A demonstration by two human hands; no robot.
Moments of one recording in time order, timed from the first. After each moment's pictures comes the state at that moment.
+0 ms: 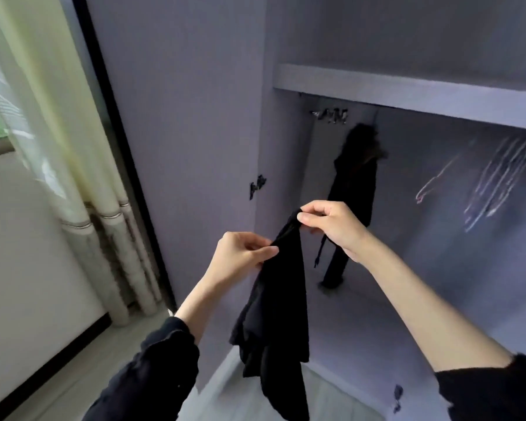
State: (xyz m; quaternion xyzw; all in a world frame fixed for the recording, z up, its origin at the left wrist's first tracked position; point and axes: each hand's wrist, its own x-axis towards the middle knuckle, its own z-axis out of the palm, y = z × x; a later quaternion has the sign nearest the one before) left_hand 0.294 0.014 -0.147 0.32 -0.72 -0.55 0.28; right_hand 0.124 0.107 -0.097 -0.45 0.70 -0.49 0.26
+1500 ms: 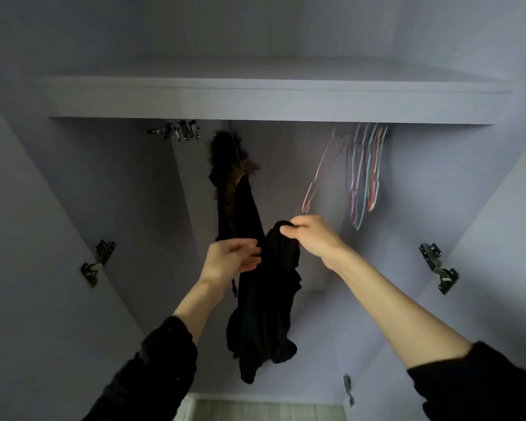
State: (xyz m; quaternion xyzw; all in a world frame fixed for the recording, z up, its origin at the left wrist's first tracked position) left_hand -0.020 -0.013 -0.166 0.22 -0.68 -0.69 0.13; right_hand -0.116 0.133 -0.121 -0.20 0.85 -0.46 0.16
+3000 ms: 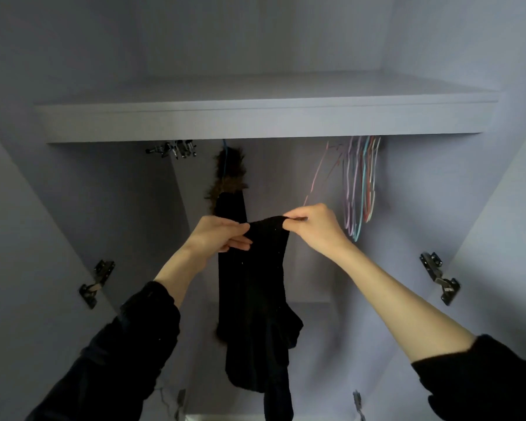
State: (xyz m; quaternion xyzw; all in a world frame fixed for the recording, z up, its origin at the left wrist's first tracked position) left_hand -0.043 -0.036 -0.097 0.20 -0.77 -0.60 0.06; right_hand -0.143 0.137 -0.109 -0.28 0.84 -0.47 0.00
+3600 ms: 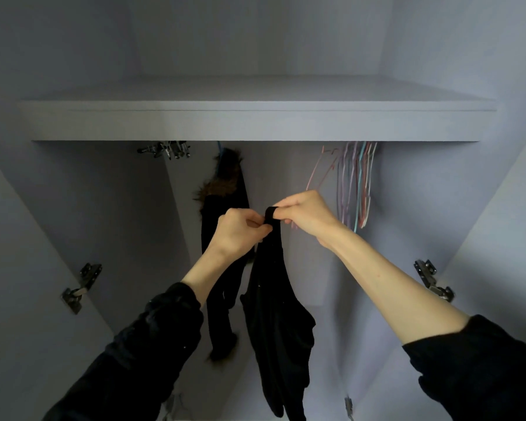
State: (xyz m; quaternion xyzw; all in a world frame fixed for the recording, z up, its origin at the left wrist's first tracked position) left_hand -0.073 -0.002 -0.097 0.12 -0.88 -0.42 0.18; right_hand -0.158 0.126 -0.078 -0.23 0.81 -0.54 0.10
